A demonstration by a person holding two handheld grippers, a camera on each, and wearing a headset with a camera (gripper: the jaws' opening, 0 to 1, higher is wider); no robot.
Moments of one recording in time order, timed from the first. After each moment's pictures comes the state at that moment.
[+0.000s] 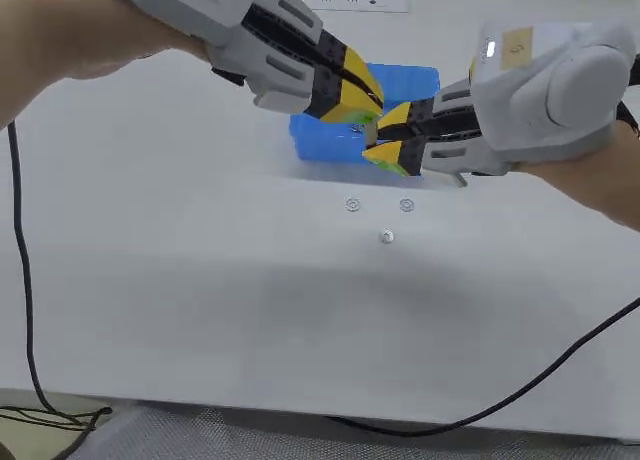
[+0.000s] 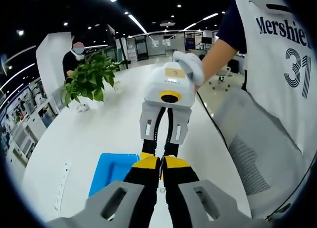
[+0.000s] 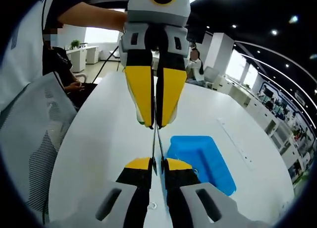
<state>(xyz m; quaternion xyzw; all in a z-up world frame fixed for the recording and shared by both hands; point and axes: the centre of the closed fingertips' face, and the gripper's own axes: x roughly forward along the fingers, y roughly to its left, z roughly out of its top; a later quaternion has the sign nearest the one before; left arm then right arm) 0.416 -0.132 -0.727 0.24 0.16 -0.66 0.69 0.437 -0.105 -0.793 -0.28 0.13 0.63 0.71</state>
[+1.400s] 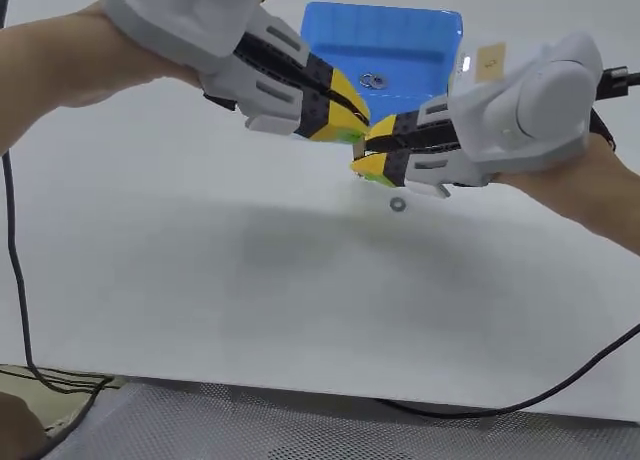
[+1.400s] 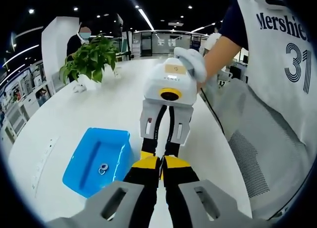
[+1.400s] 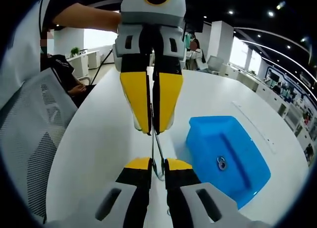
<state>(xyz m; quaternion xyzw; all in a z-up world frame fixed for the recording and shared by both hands) 0.419 -0.120 -0.786 0.20 0.21 -0.66 0.70 0.425 -0.091 -0.847 -0.24 0.19 0.64 0.70</state>
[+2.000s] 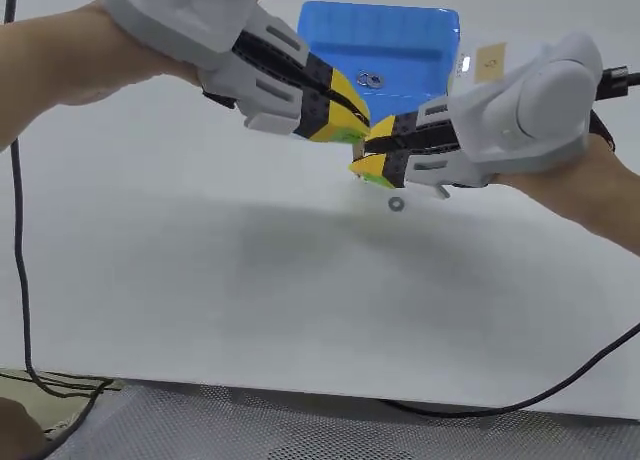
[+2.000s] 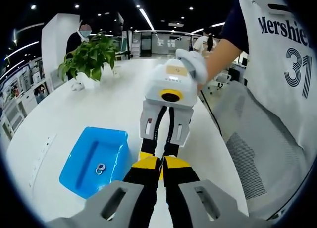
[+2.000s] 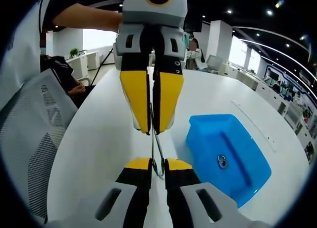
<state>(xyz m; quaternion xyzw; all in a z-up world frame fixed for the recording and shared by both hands) 0.418 -0.121 -0.787 0.19 0.22 -0.66 0.69 0.425 -0.093 -0.849 -0.24 0.19 0.64 0.70</state>
